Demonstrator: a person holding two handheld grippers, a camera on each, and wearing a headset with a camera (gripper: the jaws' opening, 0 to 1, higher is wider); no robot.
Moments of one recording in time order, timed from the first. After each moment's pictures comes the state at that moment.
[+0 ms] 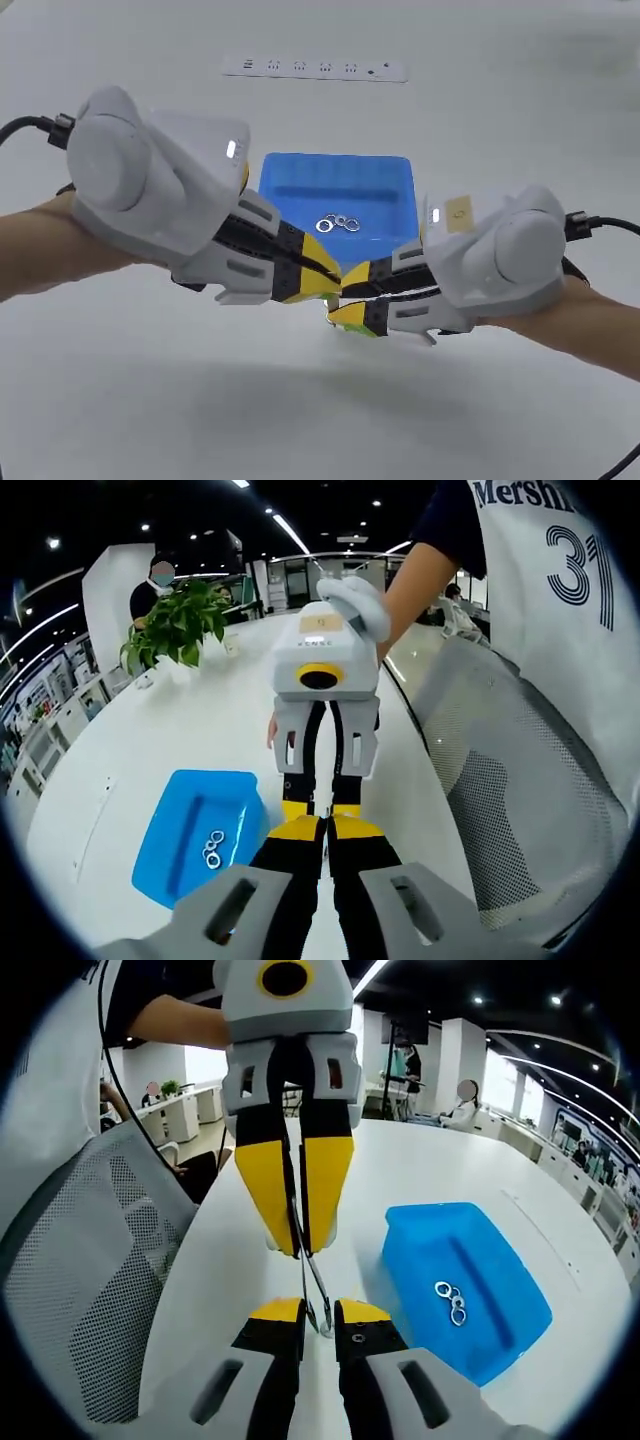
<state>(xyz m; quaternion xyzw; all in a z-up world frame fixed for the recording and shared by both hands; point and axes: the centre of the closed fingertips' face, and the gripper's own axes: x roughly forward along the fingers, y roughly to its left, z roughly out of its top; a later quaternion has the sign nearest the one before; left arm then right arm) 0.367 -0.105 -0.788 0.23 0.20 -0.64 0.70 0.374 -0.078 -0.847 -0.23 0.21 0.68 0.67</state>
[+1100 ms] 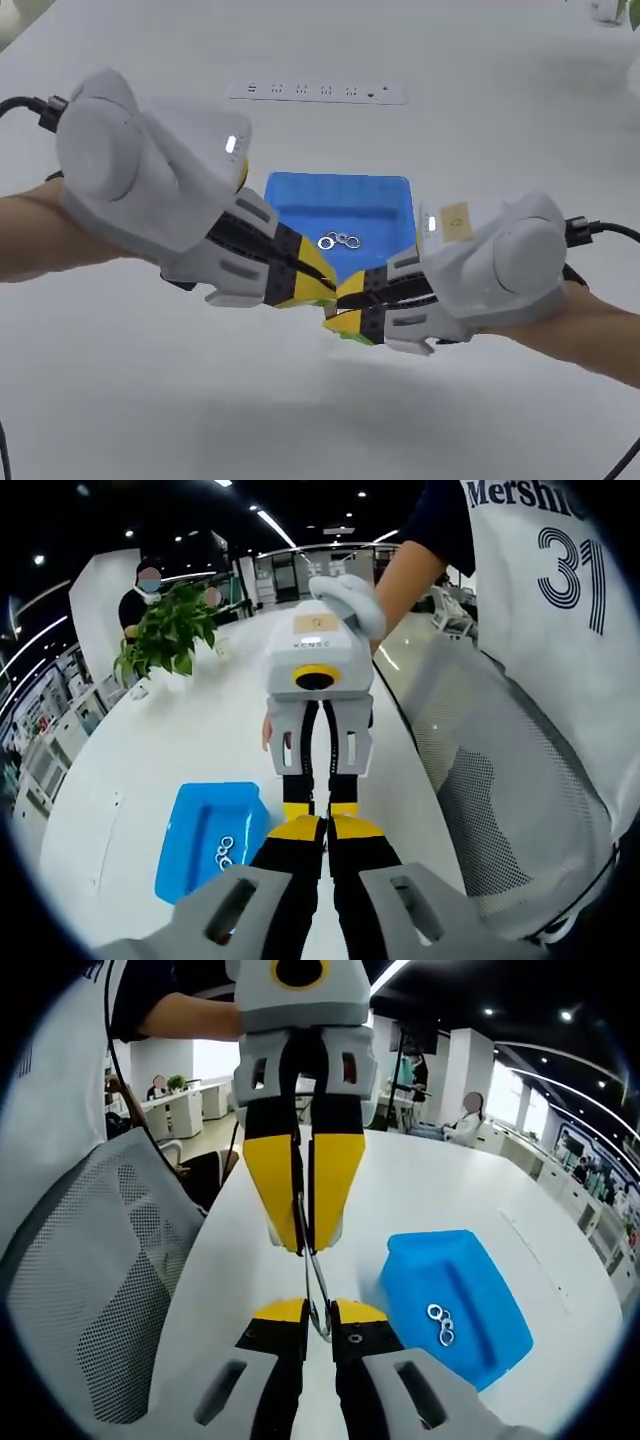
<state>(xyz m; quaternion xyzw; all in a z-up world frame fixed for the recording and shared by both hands) 0.360 -0.099 -0.757 0.27 0.20 -0.65 0.68 0.368 -0.073 -0.816 -0.24 0.18 0.68 0.67</state>
